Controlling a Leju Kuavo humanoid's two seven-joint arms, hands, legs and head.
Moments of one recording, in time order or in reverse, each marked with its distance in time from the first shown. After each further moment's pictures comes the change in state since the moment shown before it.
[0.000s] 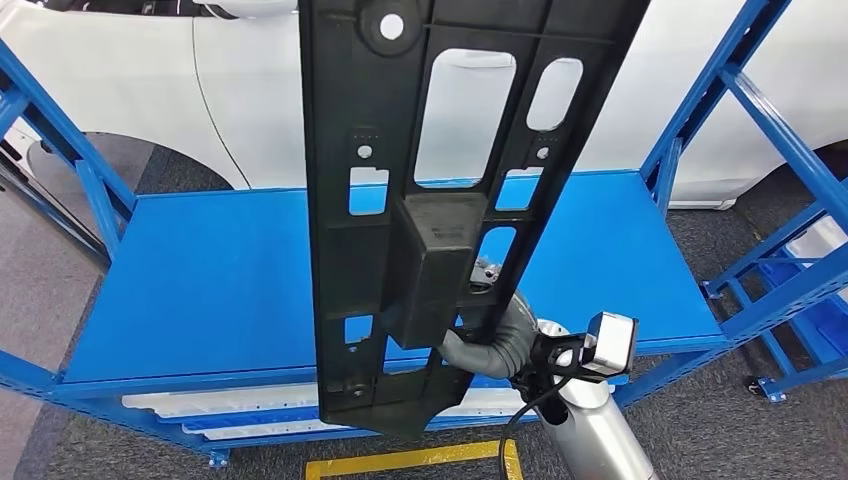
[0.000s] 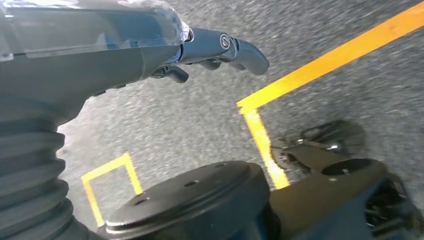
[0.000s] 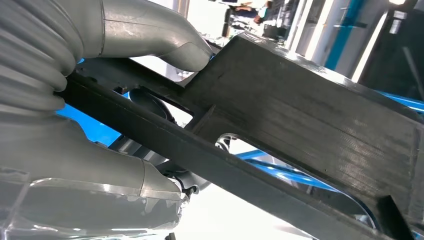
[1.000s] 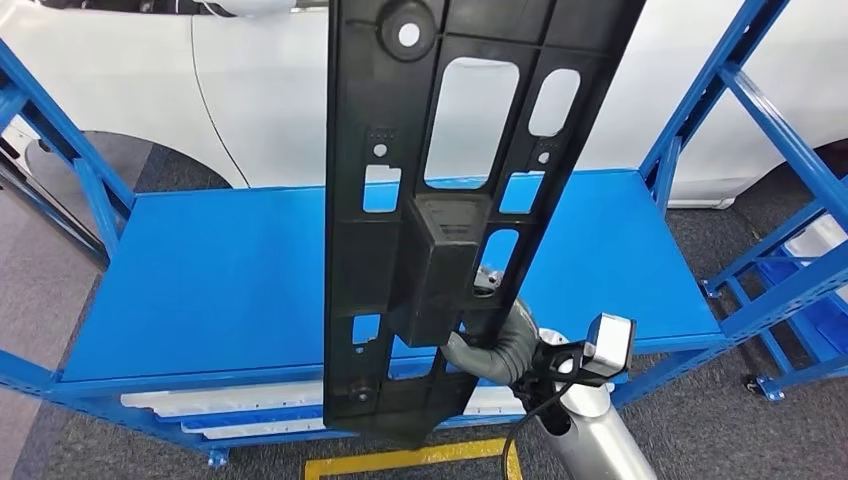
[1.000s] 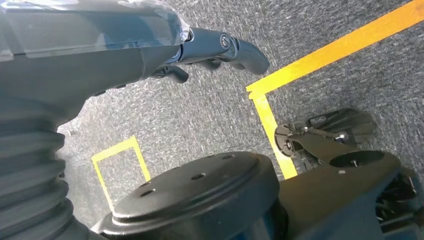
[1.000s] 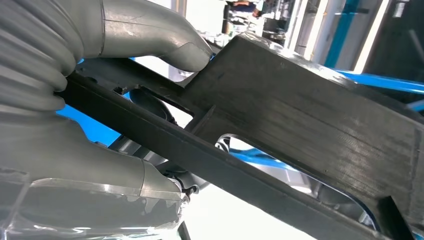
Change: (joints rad) left arm 0.005 0.000 0.030 0.004 0.024 -0.049 0.054; right arm 0.042 -0.023 0.013 0.020 -0.057 -0.031 0.005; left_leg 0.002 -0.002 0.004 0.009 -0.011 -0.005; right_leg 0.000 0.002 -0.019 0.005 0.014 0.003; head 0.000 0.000
